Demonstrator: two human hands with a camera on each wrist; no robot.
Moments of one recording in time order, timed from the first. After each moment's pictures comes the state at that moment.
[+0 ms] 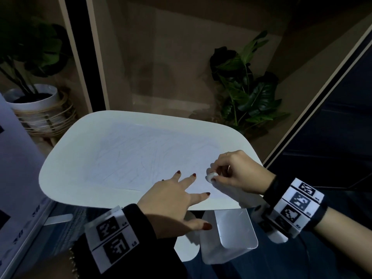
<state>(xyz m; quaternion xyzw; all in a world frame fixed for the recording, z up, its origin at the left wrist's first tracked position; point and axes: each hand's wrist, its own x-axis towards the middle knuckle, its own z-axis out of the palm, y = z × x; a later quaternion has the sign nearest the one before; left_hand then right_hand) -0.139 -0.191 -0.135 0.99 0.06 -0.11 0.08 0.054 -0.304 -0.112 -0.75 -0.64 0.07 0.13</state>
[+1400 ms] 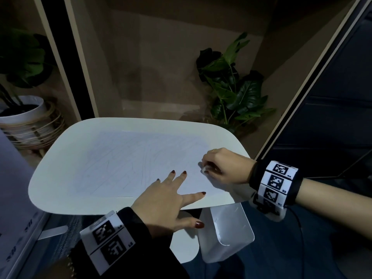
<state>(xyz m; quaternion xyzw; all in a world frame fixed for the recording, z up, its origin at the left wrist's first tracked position) -0.136 -0.189 -0.140 0.99 0.04 -0.13 0.06 0.069 -0.296 -0.121 -0.75 -0.66 0.06 0.06</state>
